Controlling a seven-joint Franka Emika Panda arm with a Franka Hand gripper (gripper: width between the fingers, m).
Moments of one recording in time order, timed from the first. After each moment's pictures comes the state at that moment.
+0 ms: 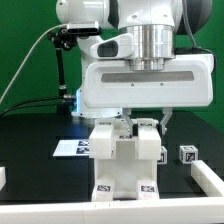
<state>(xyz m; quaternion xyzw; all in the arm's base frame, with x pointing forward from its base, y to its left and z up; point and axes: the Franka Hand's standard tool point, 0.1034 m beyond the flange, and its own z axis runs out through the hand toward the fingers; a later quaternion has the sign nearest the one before) 0.578 0.043 0.100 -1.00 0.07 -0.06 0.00</state>
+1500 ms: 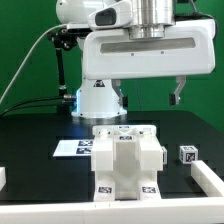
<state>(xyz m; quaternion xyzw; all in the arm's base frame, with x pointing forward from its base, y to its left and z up) 0.574 0.045 0.147 -1.00 0.08 -0.04 0.02</state>
